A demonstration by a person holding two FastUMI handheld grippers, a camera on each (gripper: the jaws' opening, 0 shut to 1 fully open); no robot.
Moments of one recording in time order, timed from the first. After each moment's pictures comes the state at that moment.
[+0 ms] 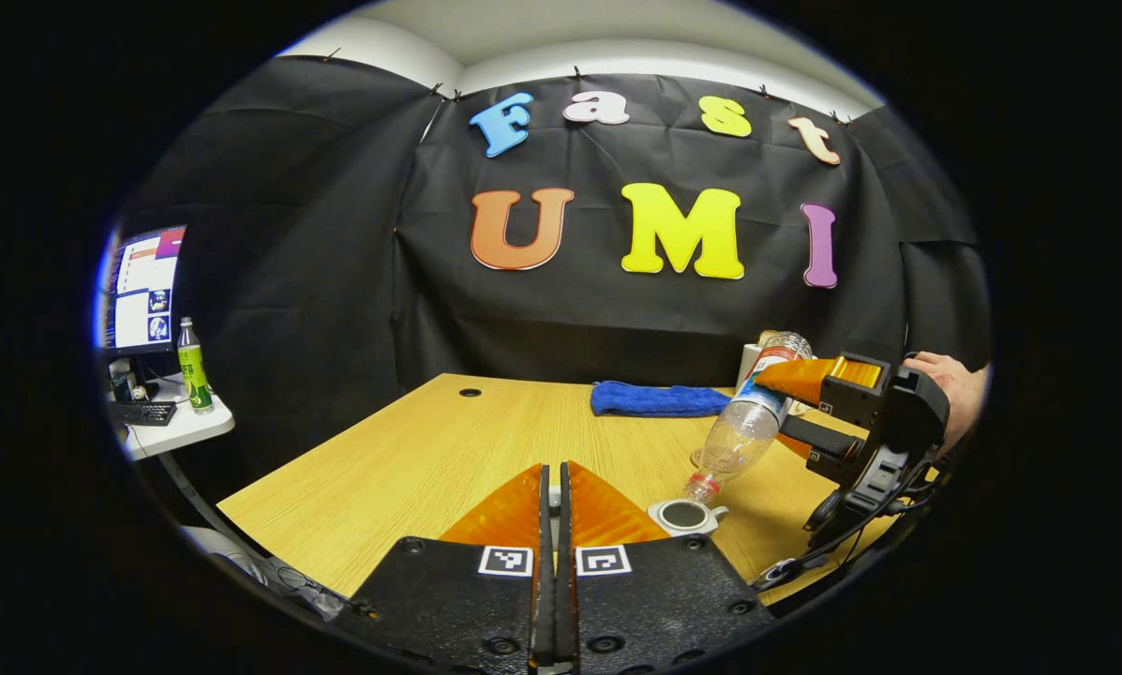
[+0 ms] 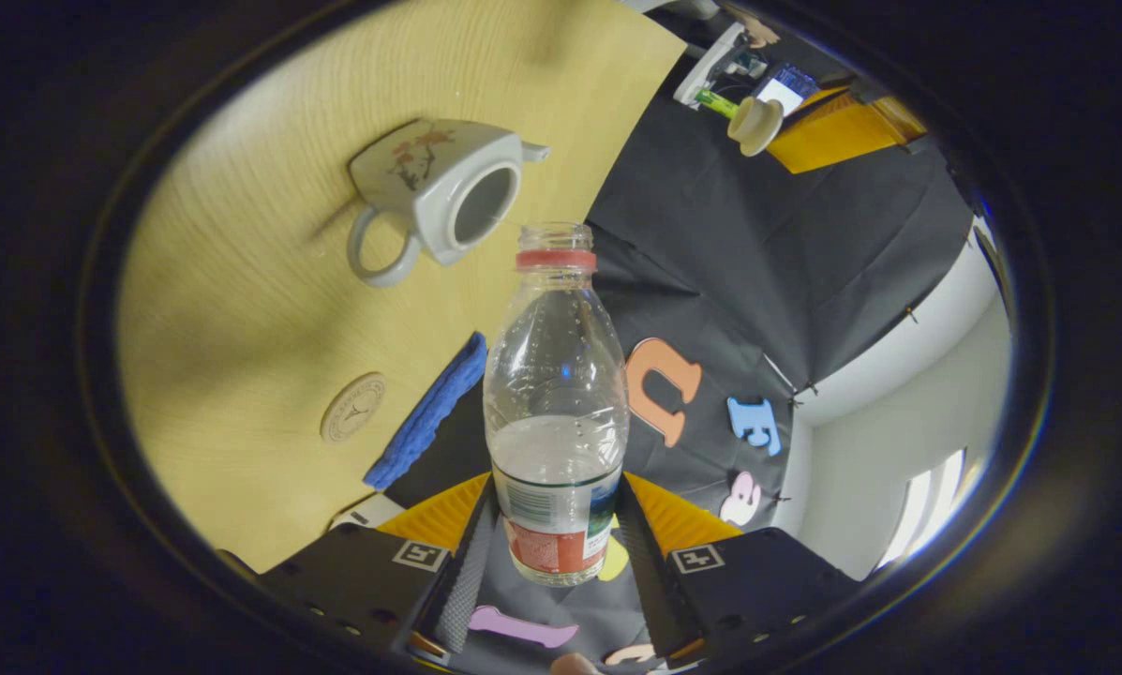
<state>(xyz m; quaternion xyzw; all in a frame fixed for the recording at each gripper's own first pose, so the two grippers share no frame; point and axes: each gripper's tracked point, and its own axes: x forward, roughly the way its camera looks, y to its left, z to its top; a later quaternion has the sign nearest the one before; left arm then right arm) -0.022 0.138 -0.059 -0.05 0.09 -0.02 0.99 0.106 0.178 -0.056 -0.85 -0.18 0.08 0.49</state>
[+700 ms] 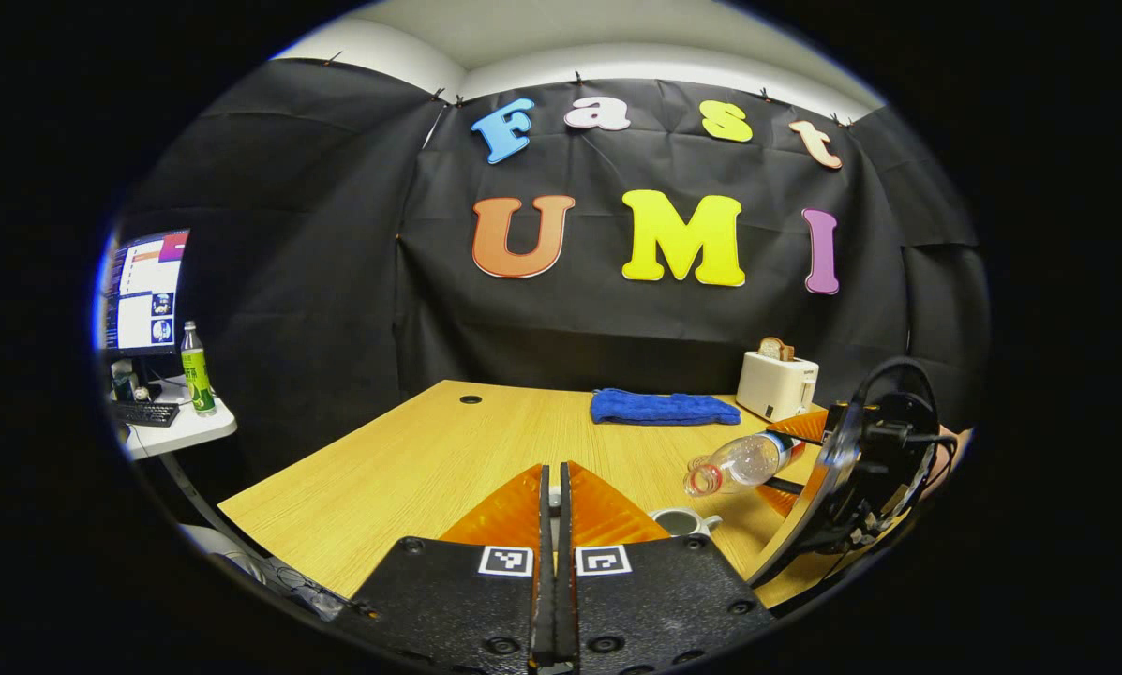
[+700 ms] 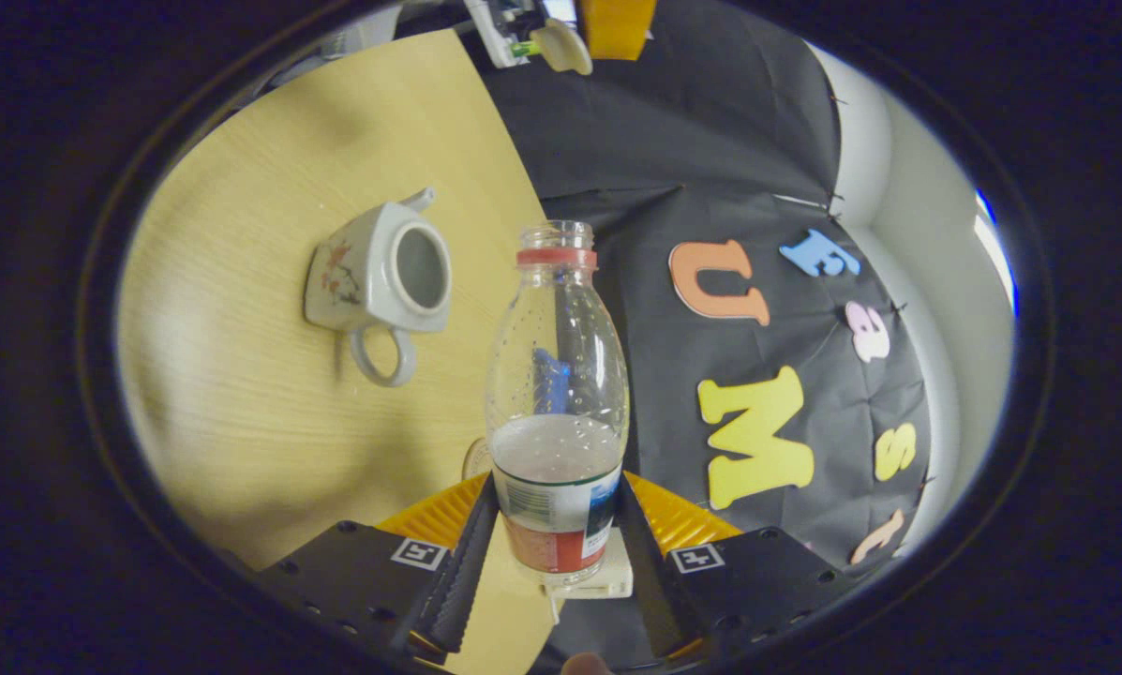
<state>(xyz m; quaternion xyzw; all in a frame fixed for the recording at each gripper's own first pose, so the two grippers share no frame) -0.022 0.130 -0.051 -0.05 0.08 -0.02 1.00 0.096 0.149 -0.117 -0.63 0.01 0.16 0.76</state>
